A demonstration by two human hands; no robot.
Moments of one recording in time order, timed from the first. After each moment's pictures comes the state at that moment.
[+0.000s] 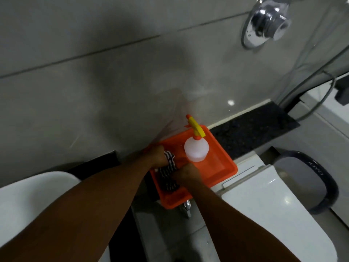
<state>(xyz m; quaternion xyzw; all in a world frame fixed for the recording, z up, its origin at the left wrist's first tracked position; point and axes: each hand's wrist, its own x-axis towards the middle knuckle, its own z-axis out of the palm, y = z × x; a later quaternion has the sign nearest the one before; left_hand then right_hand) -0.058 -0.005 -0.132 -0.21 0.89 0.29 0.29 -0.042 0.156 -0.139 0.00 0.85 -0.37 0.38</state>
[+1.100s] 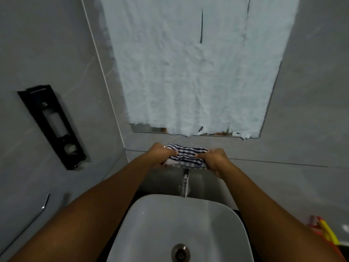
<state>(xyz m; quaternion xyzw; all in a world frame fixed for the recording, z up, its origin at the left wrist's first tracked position) 0.299 -0.264 0.248 -0.51 0.69 0.48 -0.16 0.136 -0.160 0.213 -0.20 0.77 -0.52 0.31</state>
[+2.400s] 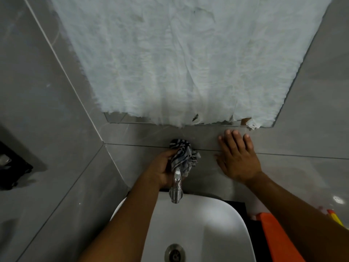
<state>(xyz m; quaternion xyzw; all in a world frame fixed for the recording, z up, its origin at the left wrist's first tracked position) 0.253 -0.264 0.161 -0.33 0.36 0.86 -0.13 0.021 -0.139 0.107 -0.56 0.65 -0.14 -0.49</state>
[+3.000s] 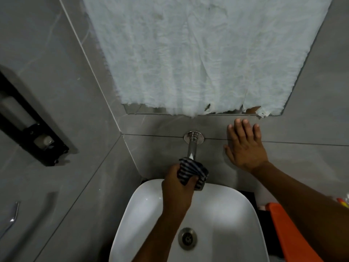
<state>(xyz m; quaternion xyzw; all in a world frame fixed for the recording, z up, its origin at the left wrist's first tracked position) 0.316 -0.156 0.138 -0.45 0.68 0.46 -0.34 0.034 -0.137 0.104 -0.54 0.71 -0.12 -0.44</state>
